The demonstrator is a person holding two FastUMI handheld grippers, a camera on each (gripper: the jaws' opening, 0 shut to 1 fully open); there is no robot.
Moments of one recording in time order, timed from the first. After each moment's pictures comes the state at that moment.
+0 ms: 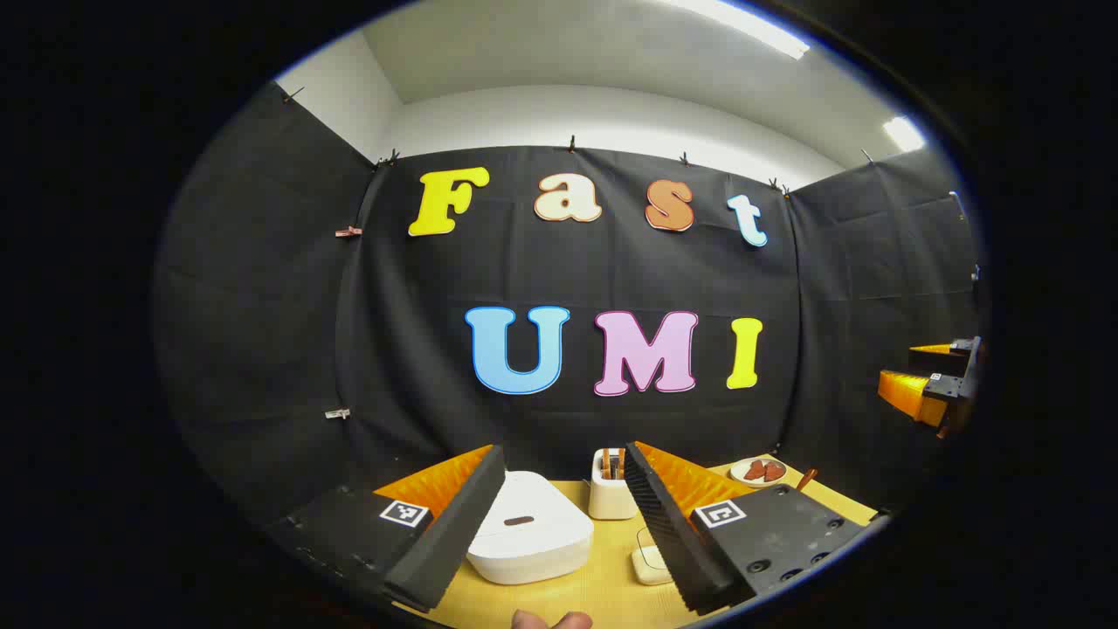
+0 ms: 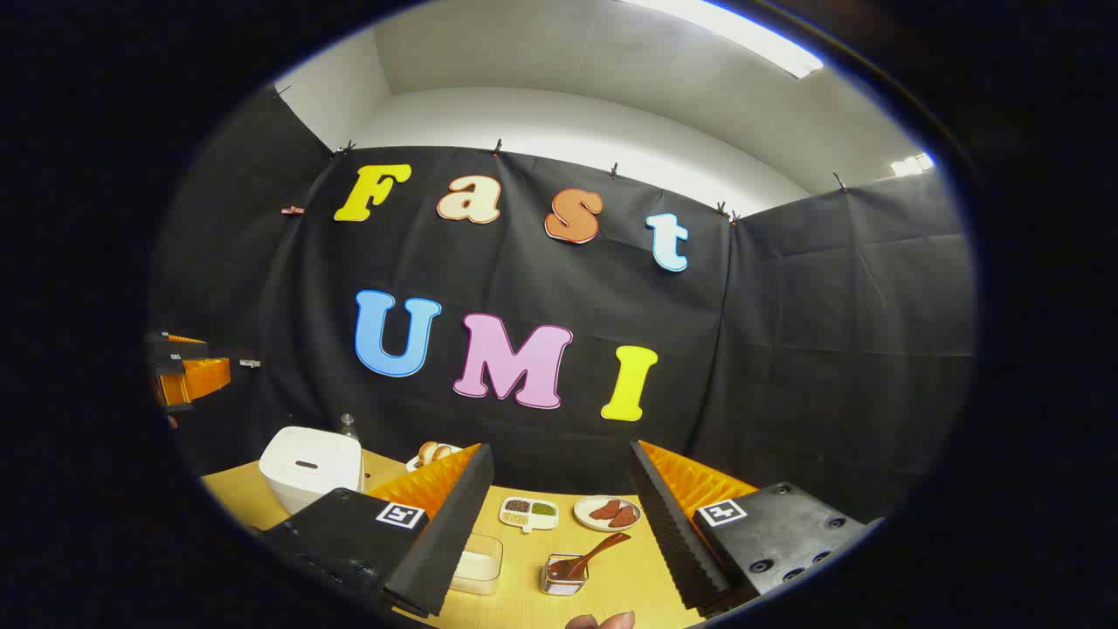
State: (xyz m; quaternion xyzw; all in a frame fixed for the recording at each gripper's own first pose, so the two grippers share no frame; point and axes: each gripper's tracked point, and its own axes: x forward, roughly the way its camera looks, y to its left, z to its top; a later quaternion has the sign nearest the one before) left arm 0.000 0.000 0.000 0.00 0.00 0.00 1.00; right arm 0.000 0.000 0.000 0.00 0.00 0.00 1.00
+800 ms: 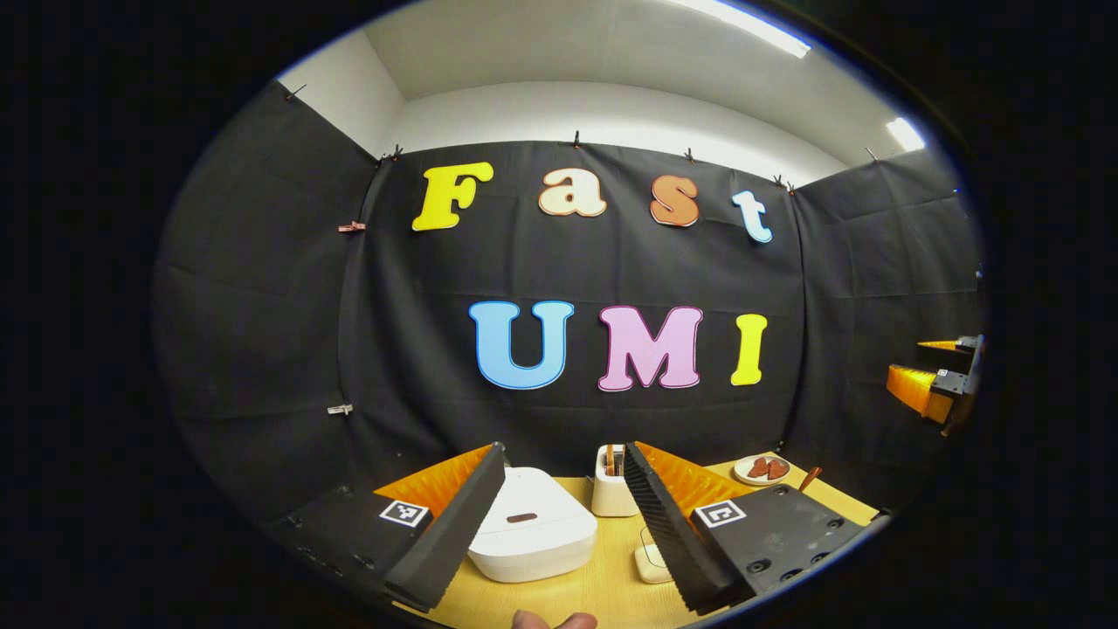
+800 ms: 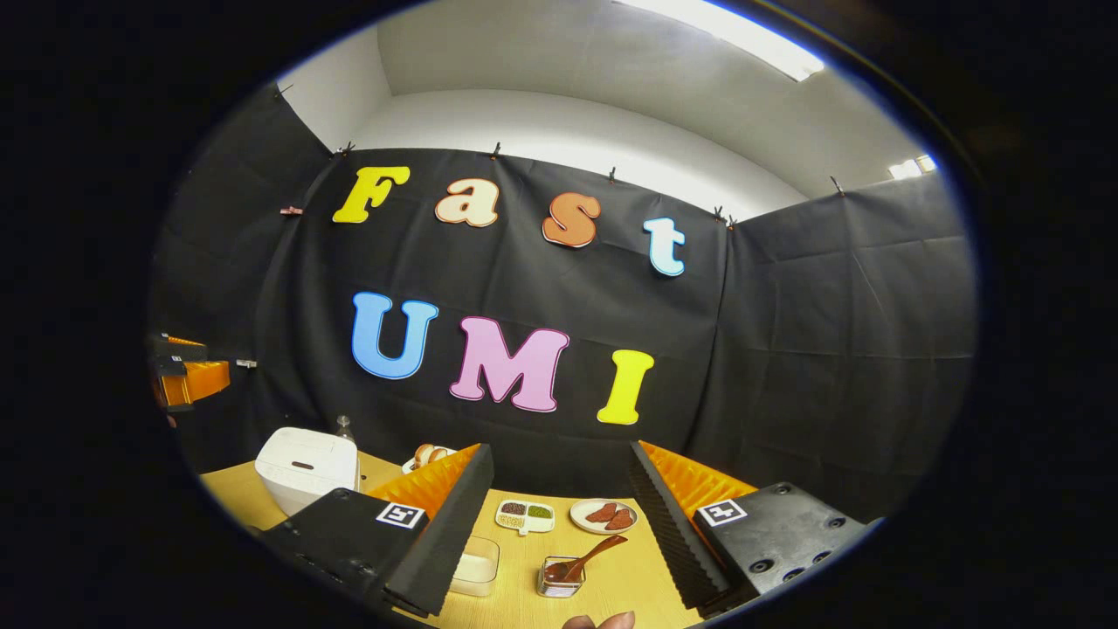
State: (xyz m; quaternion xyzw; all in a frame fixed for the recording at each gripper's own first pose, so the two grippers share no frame) left arm 0.004 0.002 -0.009 0.00 0.01 0.00 1.00; right arm 0.002 0.003 0.001 -0.01 -0.01 -0.01 1.00
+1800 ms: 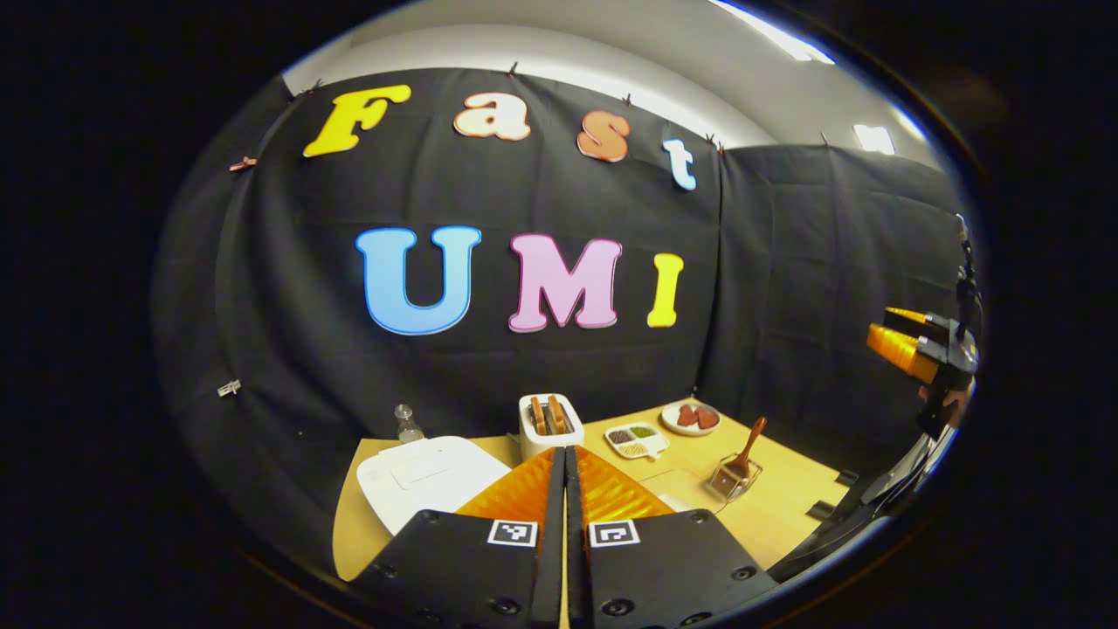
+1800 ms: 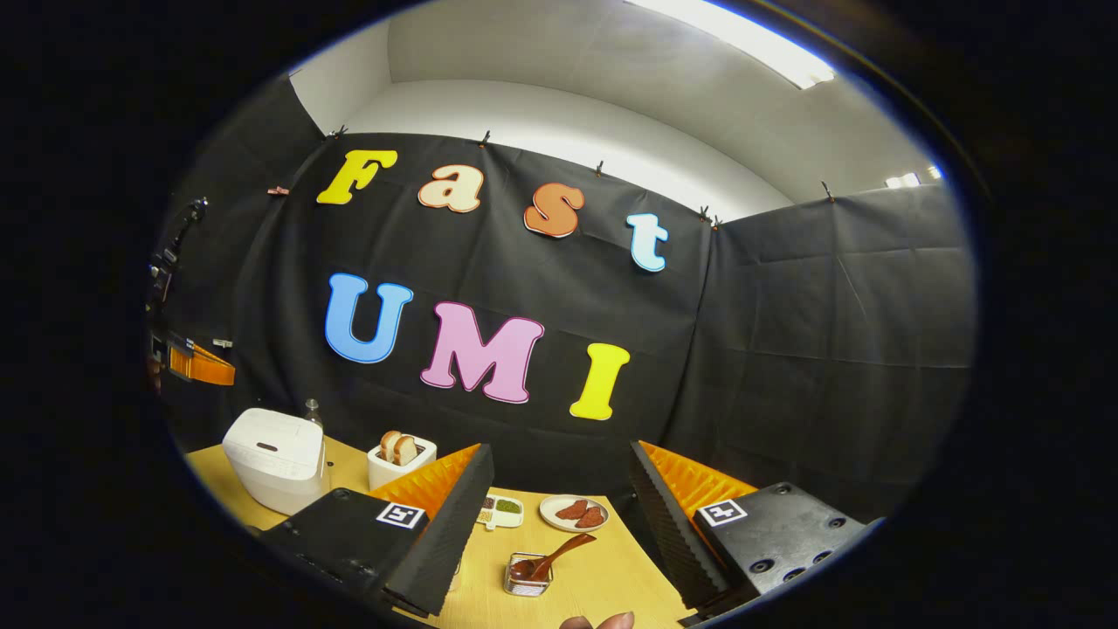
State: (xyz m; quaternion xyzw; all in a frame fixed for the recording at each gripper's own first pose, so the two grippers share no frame) left arm 0.111 0.010 -0.097 0.03 0.17 -0.21 0.96; right arm 0.013 -0.034 -0.027 -0.03 0.01 -0.05 1.00
